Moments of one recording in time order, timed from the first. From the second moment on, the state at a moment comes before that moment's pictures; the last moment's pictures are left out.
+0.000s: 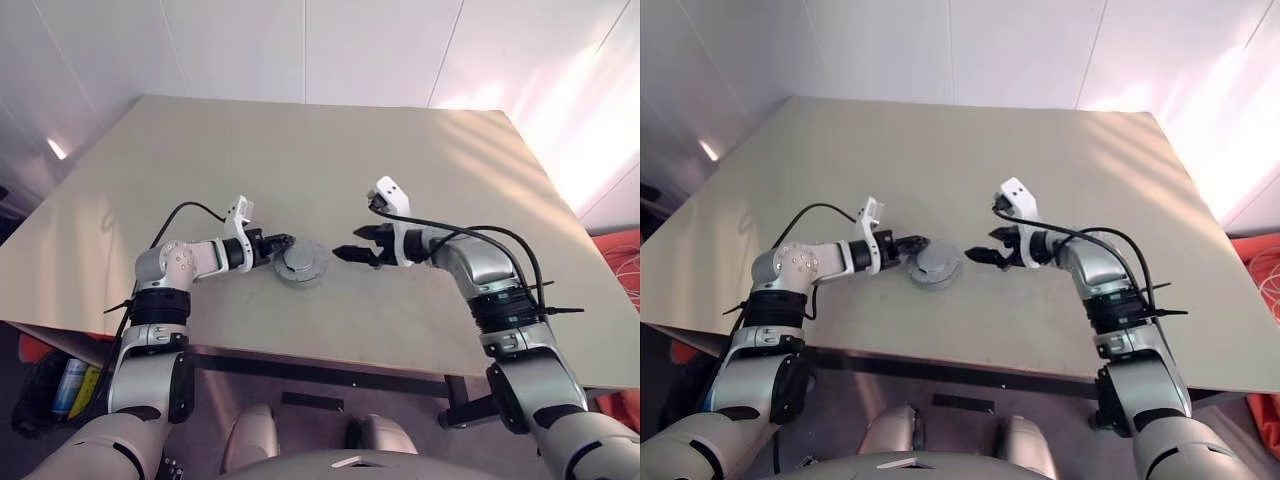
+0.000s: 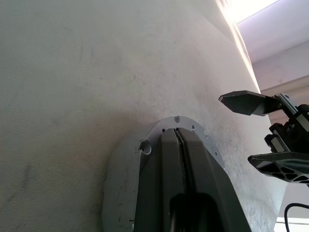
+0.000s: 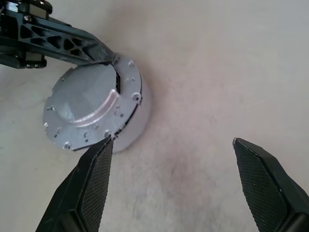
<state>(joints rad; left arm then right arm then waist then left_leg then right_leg) -0.65 0.26 0.23 0.39 -0.64 1.14 -0.53 -0.65 -0.41 0.12 0.23 0.24 0.90 0.89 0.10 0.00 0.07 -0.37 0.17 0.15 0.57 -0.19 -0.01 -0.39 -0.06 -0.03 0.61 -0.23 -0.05</state>
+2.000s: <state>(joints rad) -0.65 0.31 0.26 0.41 -0.63 1.13 -0.52 -0.86 0.07 -0.45 0.52 0.44 1.41 0.34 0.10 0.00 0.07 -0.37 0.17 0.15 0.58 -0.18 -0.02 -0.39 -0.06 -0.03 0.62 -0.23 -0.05</state>
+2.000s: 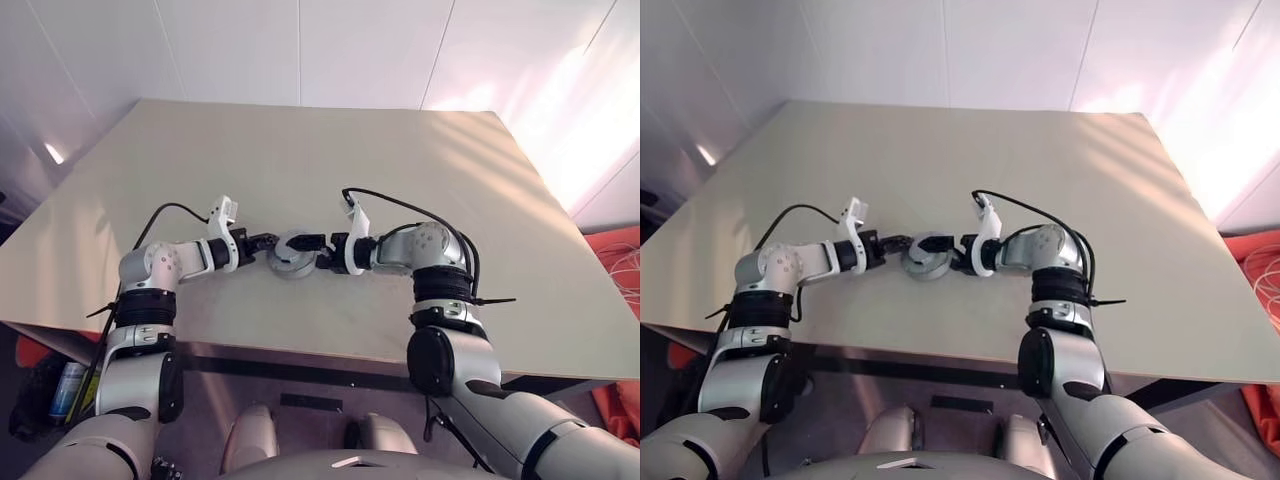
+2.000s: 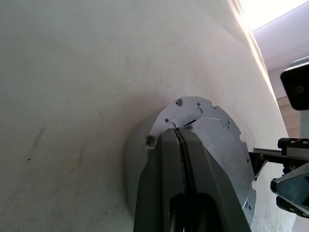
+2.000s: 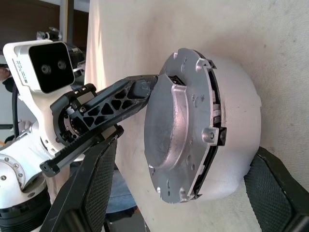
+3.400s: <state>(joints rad) -0.66 0.32 0.29 0.42 -0.60 1.09 -0.52 -0.90 0.10 -0.44 0.64 0.50 1.28 0.28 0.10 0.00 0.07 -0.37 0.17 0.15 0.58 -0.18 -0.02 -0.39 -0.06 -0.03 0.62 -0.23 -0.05</state>
